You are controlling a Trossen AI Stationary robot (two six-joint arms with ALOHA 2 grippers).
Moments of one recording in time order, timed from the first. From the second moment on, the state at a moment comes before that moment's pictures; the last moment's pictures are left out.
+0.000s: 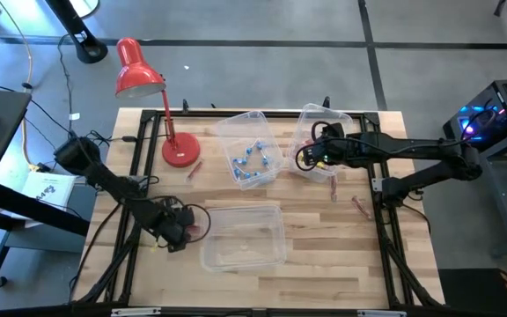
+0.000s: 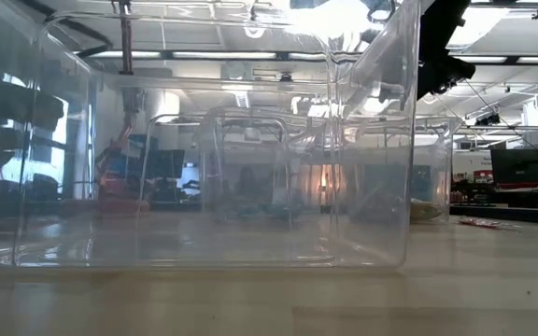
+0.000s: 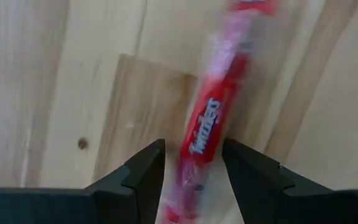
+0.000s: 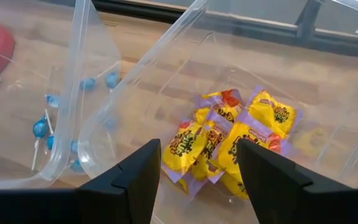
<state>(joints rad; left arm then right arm) -0.65 1.43 0.63 -0.73 -0.19 -0.91 -0.11 1.24 1.10 -0.96 0.54 1.04</state>
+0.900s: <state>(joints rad) -0.56 1.02 1.02 -0.86 -0.61 -0.93 -0.11 1.24 1.10 -0.99 0.54 1.02</state>
